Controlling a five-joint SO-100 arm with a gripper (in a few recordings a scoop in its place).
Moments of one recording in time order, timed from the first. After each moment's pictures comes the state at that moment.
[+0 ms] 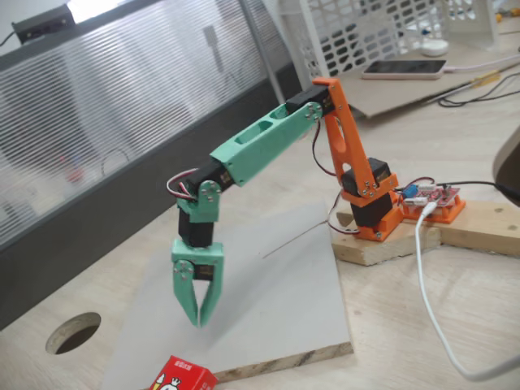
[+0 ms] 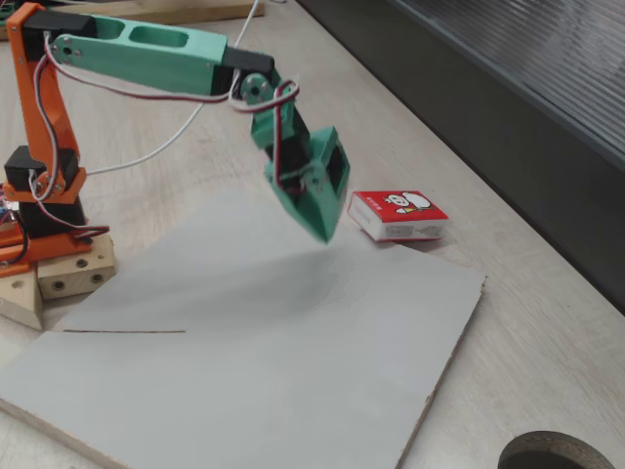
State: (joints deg) arm -28.4 83.8 96.7 48.8 114.4
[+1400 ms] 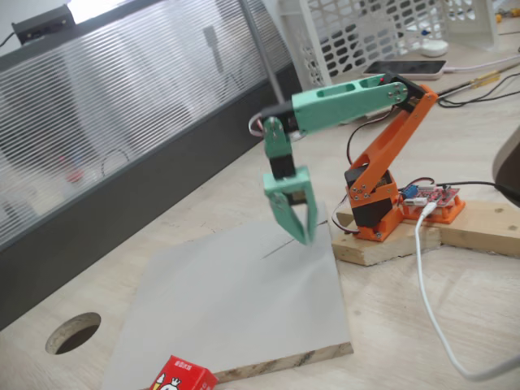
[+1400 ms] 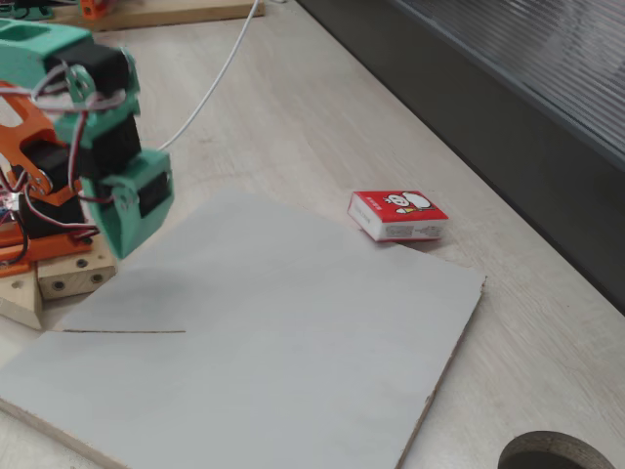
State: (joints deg) arm -4.2 134.7 138.4 84.3 95.9
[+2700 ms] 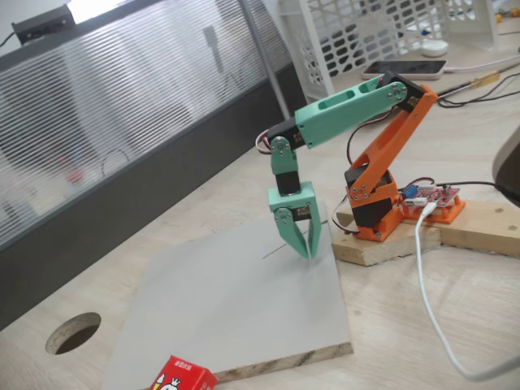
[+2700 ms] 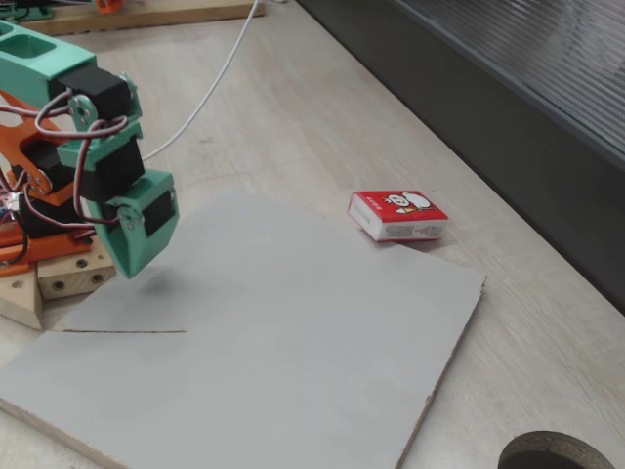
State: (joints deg) arm -4.0 134.7 142.6 73.7 95.4
